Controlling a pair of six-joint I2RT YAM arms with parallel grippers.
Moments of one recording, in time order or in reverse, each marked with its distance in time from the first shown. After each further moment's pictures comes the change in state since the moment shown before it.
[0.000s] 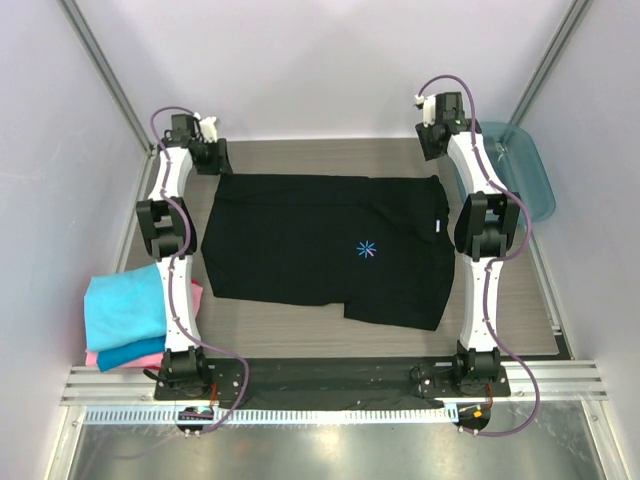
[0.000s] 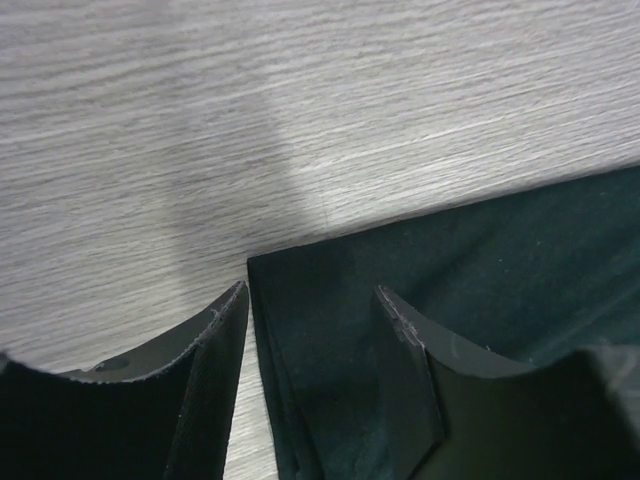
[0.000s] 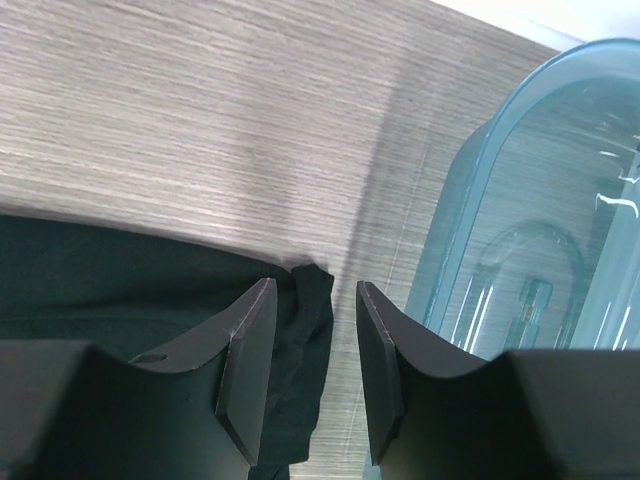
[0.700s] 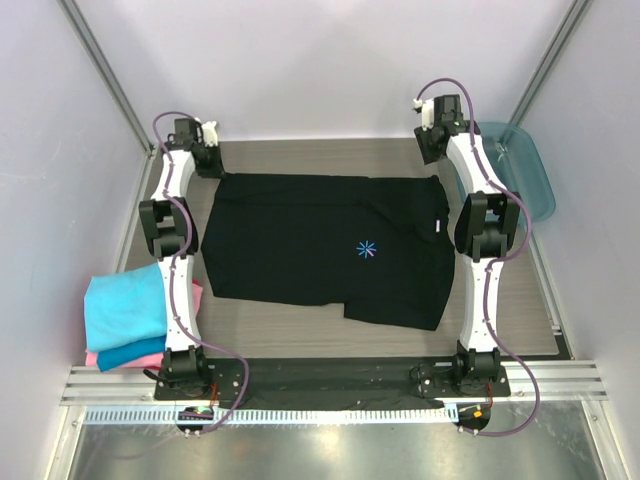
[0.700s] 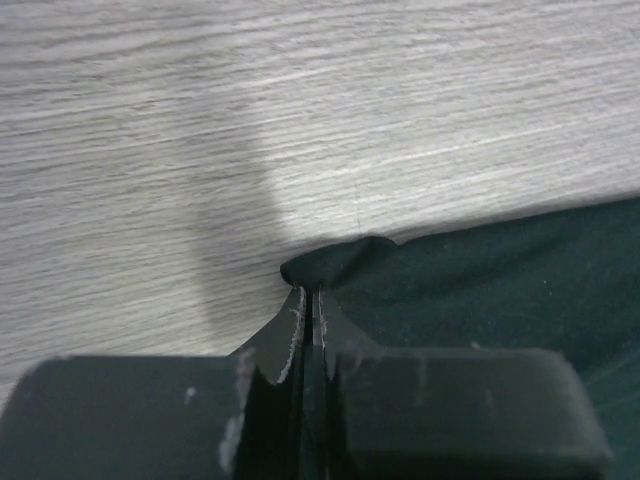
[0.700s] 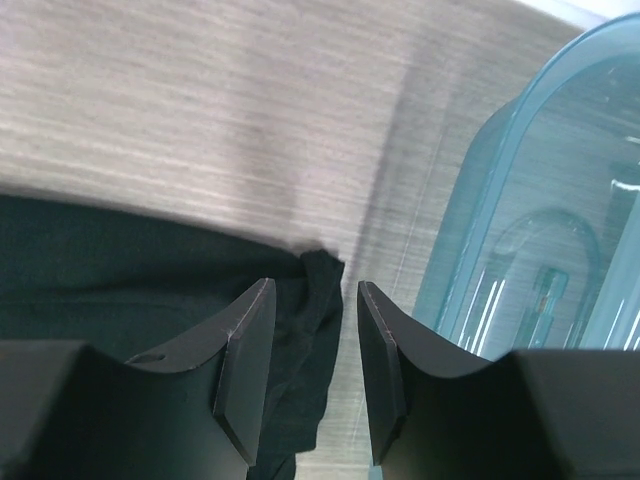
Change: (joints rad) left arm -0.003 0.043 0.002 0.018 -0.045 -0.031; right arm 0.003 -0.011 -0.033 -0.010 0.000 0.000
